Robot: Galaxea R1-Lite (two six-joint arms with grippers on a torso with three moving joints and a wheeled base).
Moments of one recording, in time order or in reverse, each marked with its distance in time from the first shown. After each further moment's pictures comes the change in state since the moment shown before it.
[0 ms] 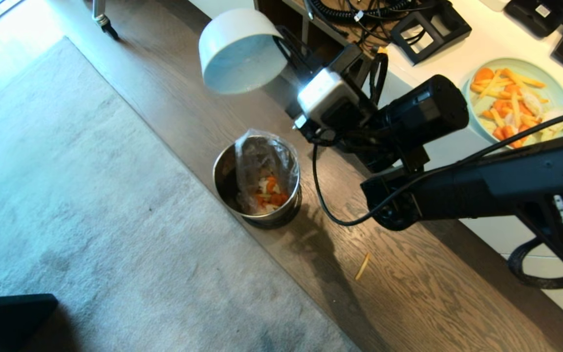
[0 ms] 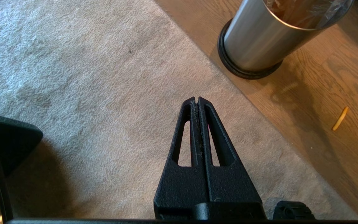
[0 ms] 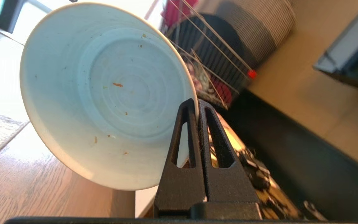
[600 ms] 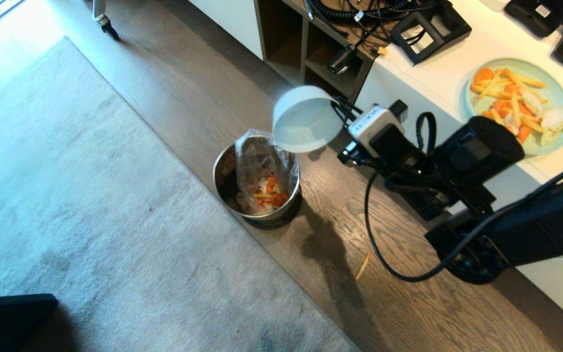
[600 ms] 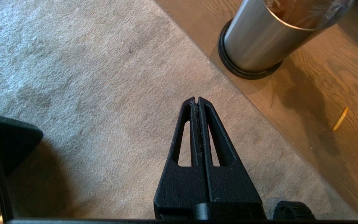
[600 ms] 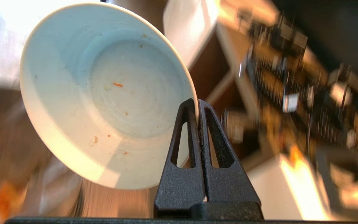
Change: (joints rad) left arm 0.000 0.000 0.000 0.000 0.000 0.000; right arm -0.098 -0.223 0.610 0.000 -0.273 0.113
